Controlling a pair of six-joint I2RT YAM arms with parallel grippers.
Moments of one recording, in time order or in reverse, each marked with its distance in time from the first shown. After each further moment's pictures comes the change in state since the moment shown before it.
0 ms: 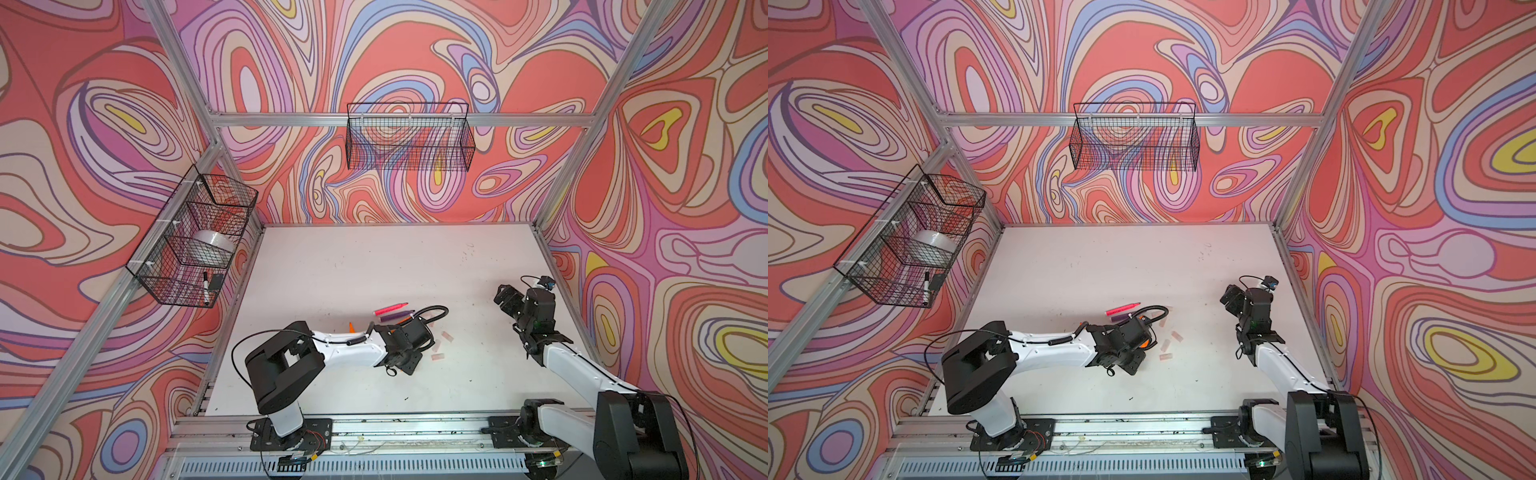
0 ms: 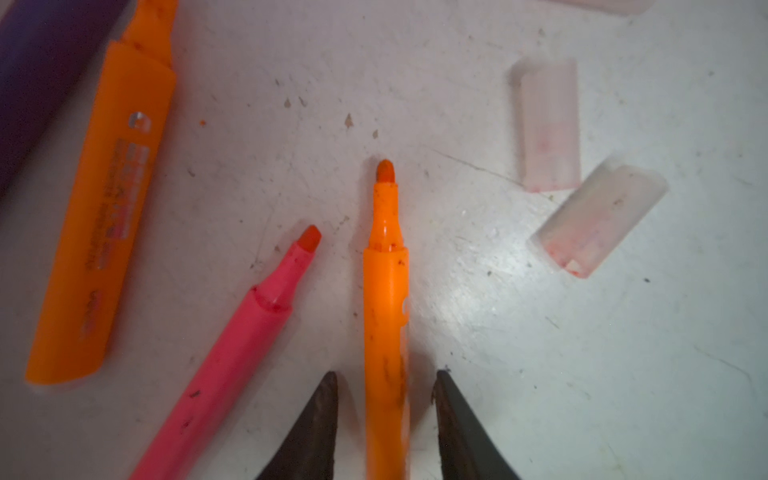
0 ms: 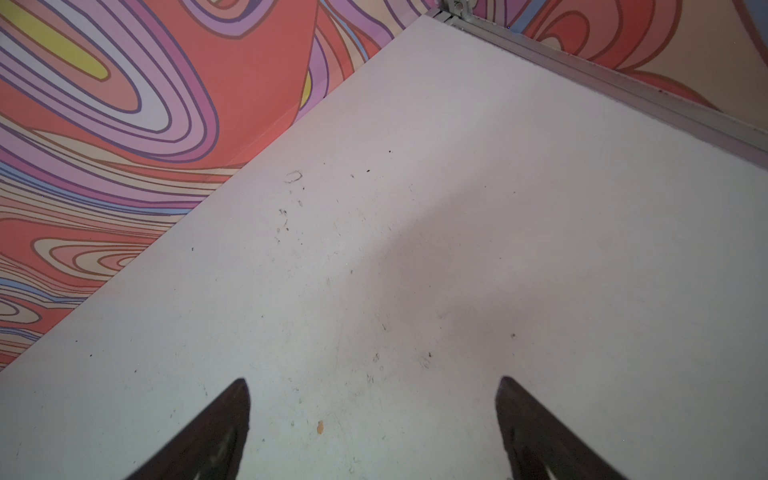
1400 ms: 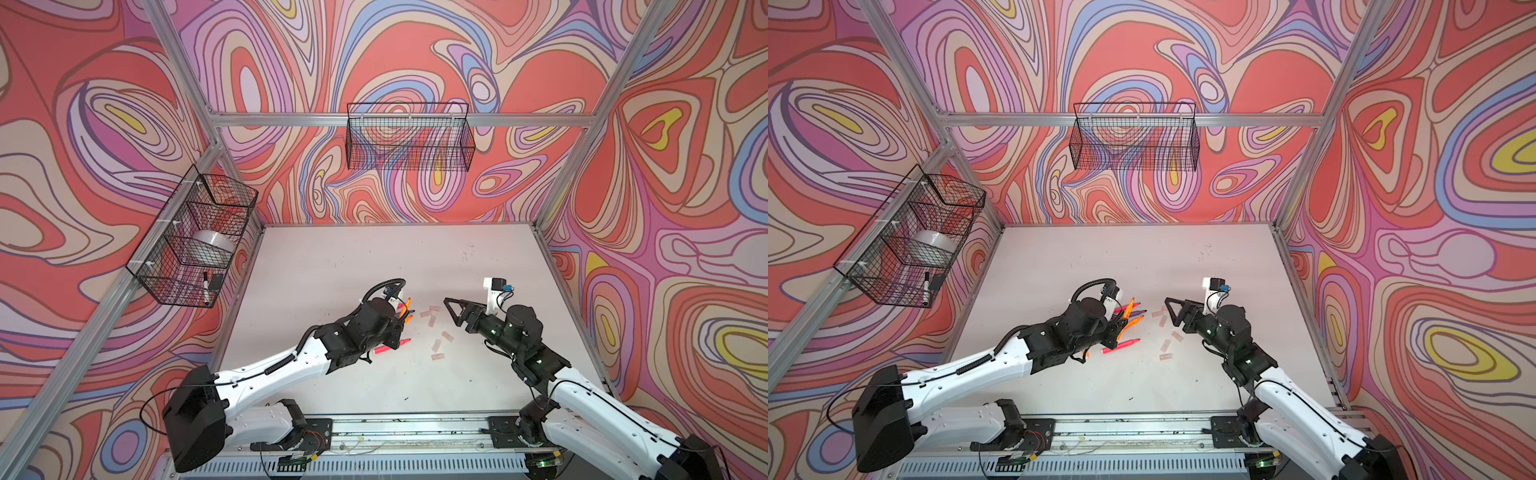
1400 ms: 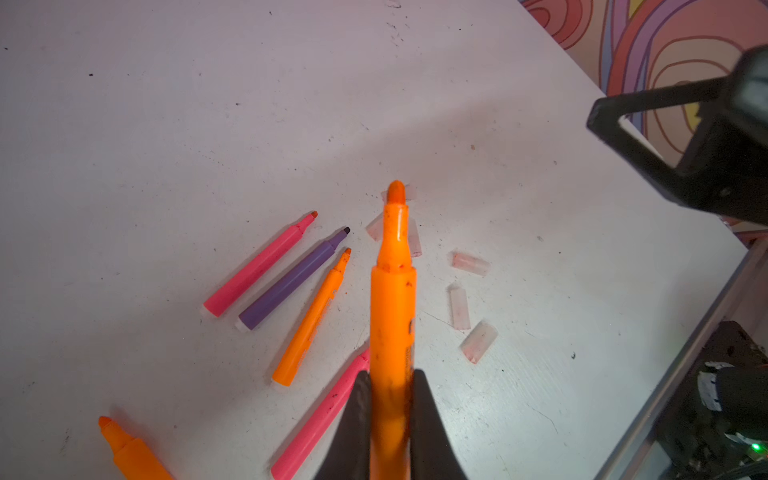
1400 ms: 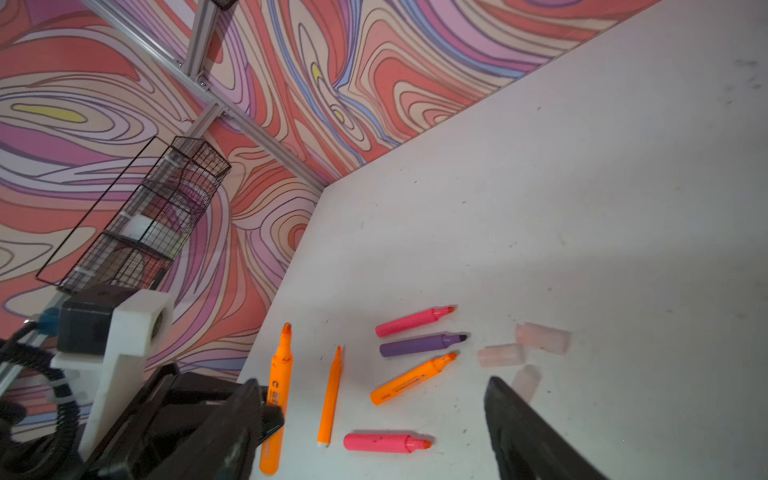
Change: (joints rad) left arm 0.128 -0.530 -0.158 0.178 -0.028 0.012; right arm 0.562 -0.285 -0.018 0.029 -0.278 0.167
